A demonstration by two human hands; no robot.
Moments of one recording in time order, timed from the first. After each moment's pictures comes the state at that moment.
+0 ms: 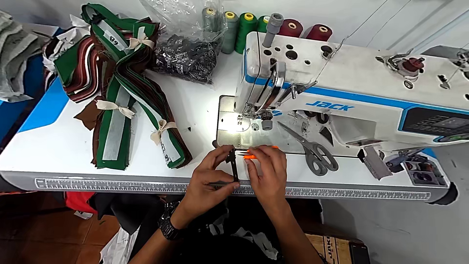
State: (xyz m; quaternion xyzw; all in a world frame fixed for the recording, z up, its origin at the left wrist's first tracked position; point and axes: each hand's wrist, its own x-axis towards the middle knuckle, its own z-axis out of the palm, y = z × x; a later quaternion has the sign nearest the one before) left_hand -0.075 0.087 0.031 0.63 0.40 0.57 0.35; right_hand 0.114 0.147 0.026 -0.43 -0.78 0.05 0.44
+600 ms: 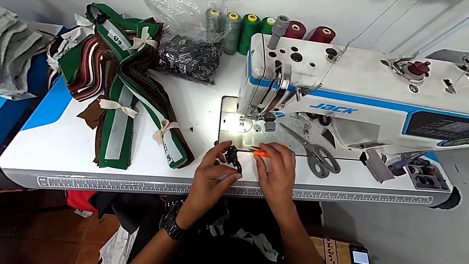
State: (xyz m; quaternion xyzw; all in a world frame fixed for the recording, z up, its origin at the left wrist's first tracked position) left_hand -0.071 0.092 0.031 0.62 0.51 0.52 0.28; right_hand 0.126 0.155 0.029 -0.48 -0.77 0.05 0.42
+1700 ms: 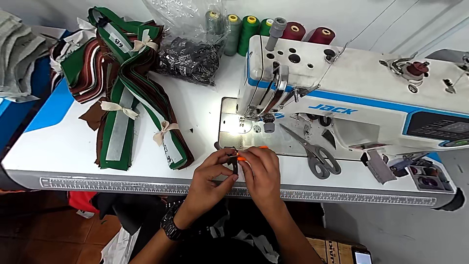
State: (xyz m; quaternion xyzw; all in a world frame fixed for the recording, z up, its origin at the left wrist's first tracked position) left_hand -0.071 0.091 0.033 0.60 0.48 0.55 0.33; right_hand 0.100 0.149 0.032 -0.39 -0.81 0.09 0.43
